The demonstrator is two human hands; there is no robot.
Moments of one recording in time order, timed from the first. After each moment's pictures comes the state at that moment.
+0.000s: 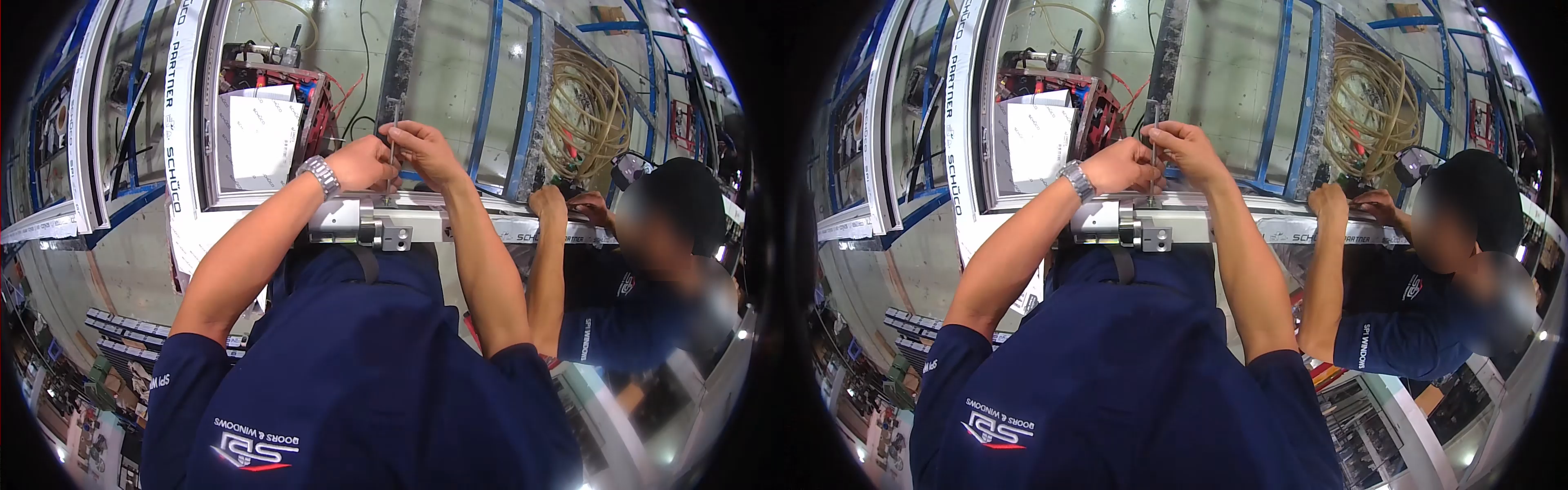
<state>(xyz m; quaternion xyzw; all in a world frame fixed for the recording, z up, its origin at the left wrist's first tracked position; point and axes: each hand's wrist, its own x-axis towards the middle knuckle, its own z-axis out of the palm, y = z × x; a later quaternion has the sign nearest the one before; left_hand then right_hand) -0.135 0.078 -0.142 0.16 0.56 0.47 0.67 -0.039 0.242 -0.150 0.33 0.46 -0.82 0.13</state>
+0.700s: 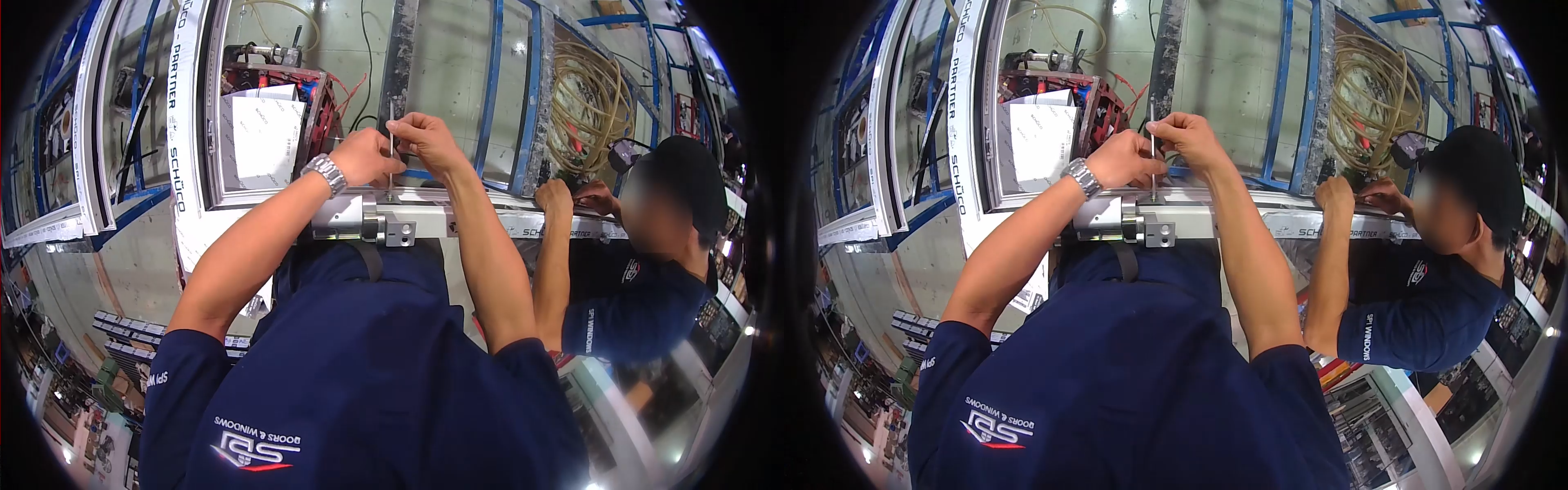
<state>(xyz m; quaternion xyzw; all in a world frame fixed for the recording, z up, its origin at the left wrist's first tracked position) -0.140 0.082 -0.131 0.17 0.63 0.37 0.66 -0.045 0.248 -0.149 0.33 0.55 -0.76 0.14</state>
